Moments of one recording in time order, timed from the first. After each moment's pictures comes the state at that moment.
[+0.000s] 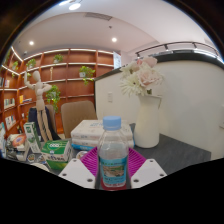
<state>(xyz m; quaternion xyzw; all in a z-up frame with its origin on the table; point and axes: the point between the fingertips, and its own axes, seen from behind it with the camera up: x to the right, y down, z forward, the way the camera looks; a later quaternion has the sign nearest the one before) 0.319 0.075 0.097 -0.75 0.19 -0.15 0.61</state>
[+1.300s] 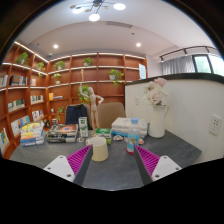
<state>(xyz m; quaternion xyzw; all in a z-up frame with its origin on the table) 0.162 -0.127 0.162 -0.78 0.07 -0.05 0.62</state>
